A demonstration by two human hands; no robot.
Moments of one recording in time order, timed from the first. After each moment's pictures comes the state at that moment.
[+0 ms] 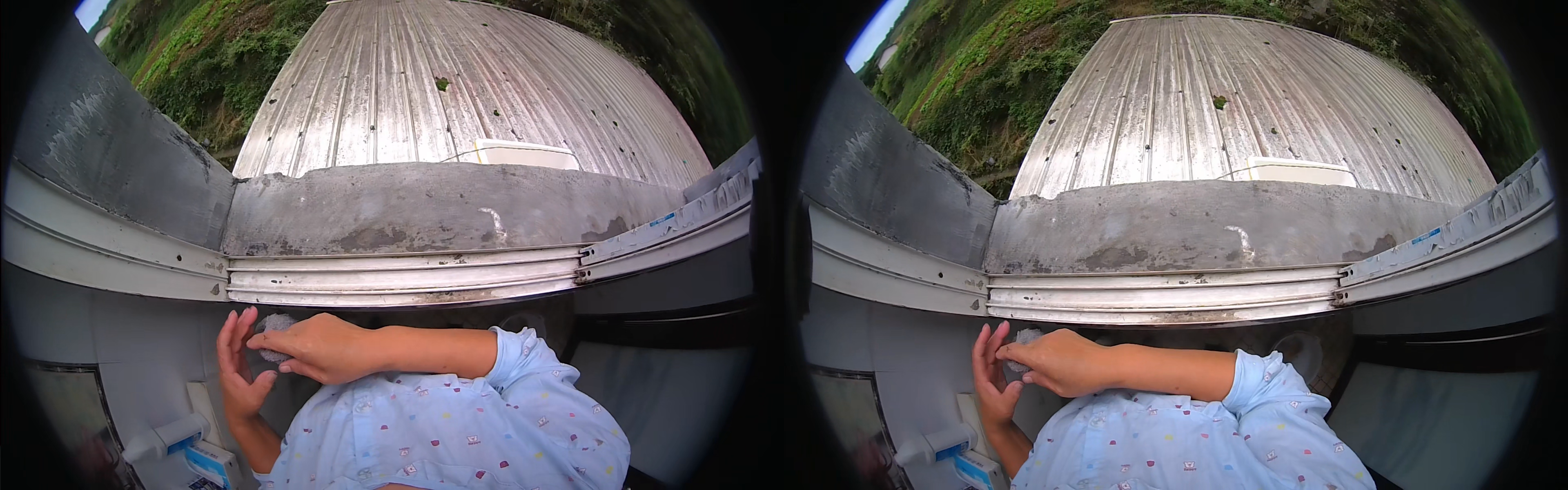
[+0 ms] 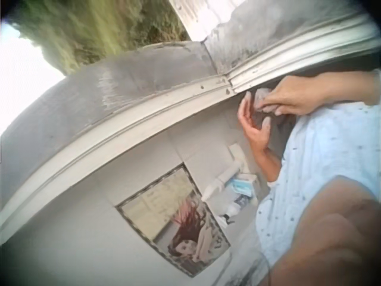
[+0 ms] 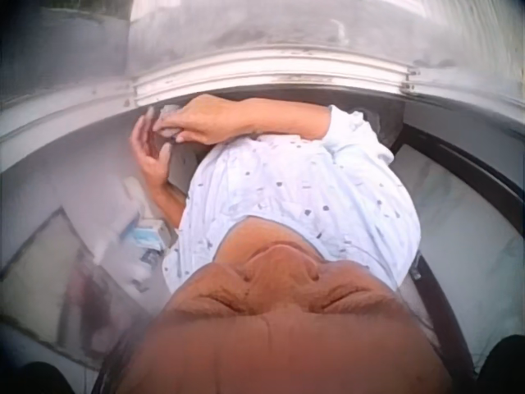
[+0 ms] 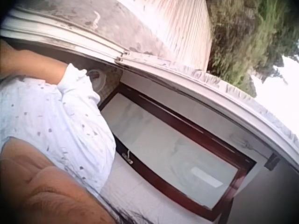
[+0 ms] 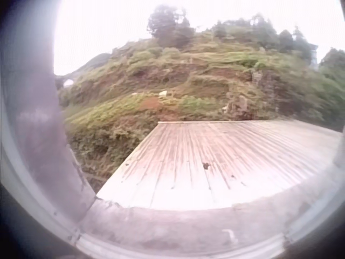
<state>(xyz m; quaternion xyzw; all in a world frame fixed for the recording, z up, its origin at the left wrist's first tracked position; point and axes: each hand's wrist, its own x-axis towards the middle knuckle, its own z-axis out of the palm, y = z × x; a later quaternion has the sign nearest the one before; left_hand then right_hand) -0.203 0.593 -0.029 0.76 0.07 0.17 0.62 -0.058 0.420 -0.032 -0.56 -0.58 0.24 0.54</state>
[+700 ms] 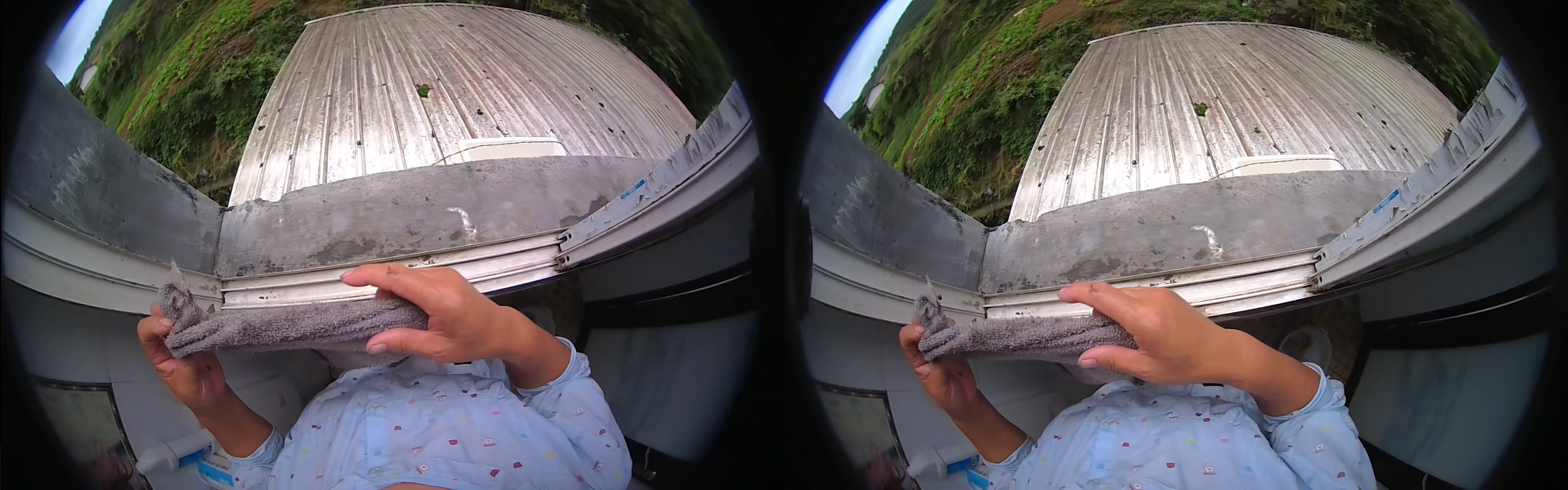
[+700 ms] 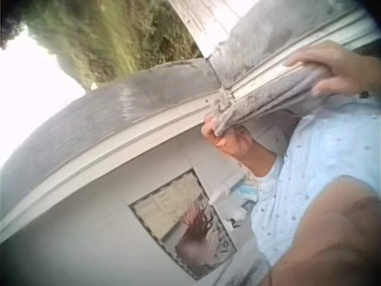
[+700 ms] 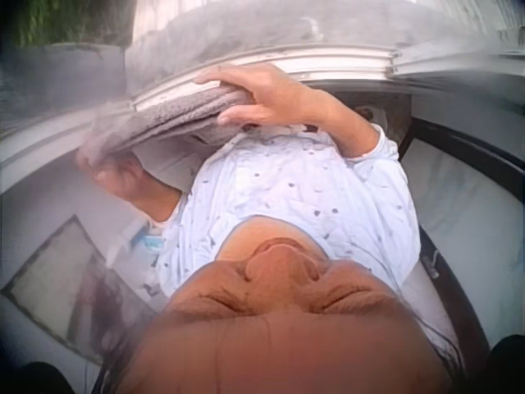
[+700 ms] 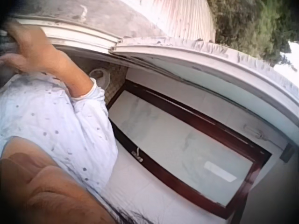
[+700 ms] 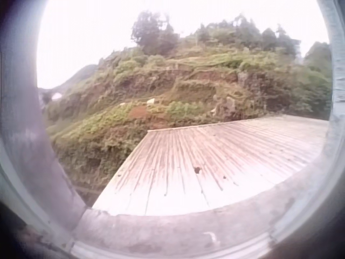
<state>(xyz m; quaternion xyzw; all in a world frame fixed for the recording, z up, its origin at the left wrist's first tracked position) -0.141 0.581 0.050 0.62 -0.08 0.36 0.69 -0.023 0.268 0.042 -0.67 -0.47 0.06 0.57</state>
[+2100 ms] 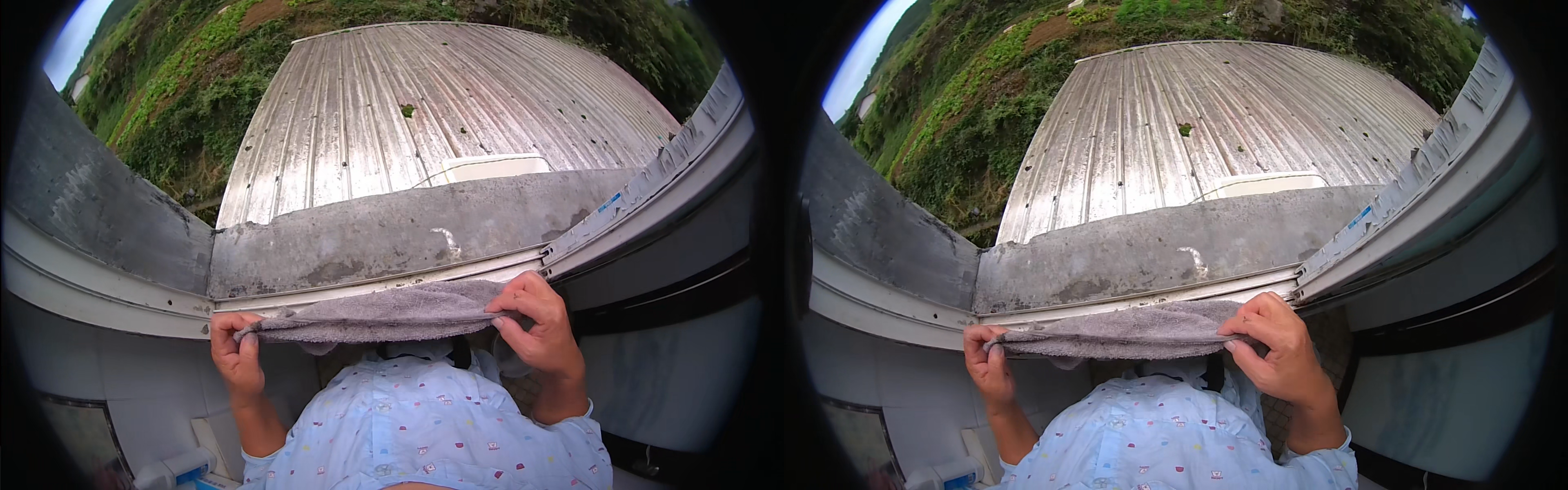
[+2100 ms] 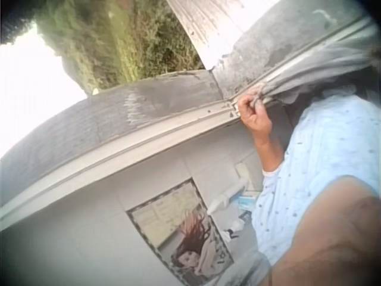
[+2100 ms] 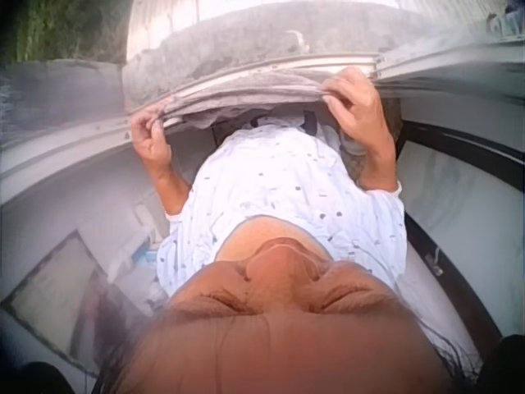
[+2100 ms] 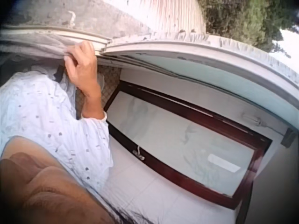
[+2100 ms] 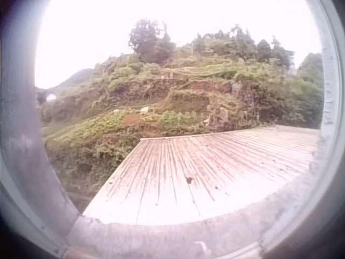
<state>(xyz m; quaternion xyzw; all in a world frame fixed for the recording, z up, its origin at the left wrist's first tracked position) -0.111 0.564 -0.018 0.70 -0.06 0.25 0.66 -0.063 0.158 0.037 -0.86 -0.23 -0.07 0.45</state>
